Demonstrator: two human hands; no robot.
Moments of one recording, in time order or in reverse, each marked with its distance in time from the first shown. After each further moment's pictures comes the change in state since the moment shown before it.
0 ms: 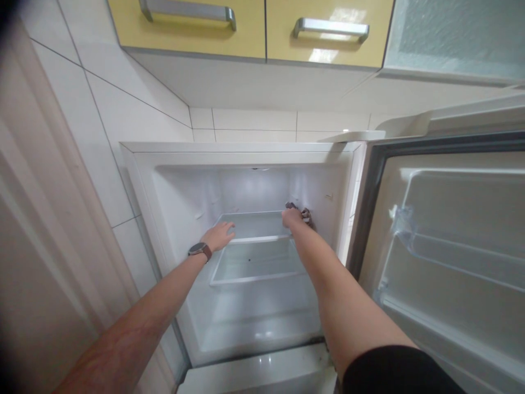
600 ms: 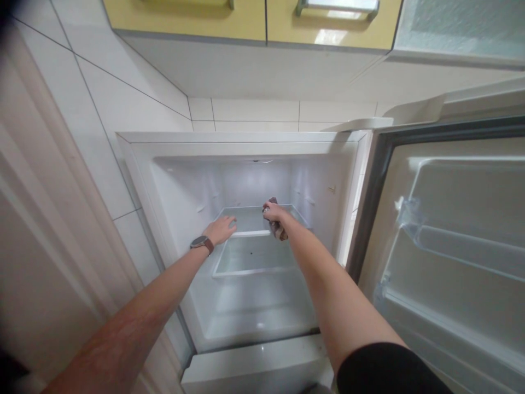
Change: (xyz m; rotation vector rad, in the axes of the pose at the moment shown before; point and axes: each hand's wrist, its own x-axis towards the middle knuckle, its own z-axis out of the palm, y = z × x) left_hand -0.003 0.007 -0.003 -0.004 -0.005 -0.028; right_hand 0.008 -0.053 0.003 0.271 0.025 -0.177
